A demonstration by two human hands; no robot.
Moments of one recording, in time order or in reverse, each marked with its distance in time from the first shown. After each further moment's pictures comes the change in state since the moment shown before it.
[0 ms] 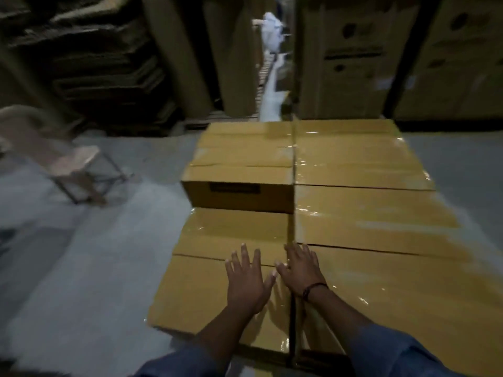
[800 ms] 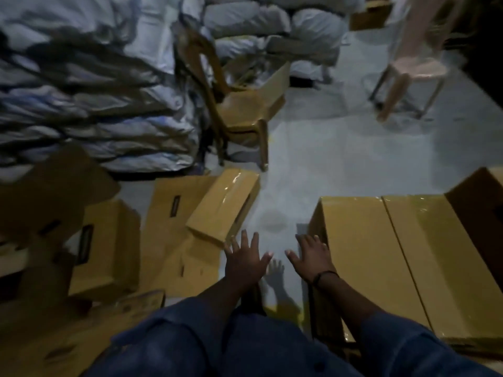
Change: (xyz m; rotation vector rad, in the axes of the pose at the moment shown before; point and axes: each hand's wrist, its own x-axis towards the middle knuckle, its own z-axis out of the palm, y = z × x) left_hand -0.320 -0.061 0.113 -0.517 0.137 -1.353; right_hand -0.130 -0.152 0.168 -0.550 -0.682 -1.133
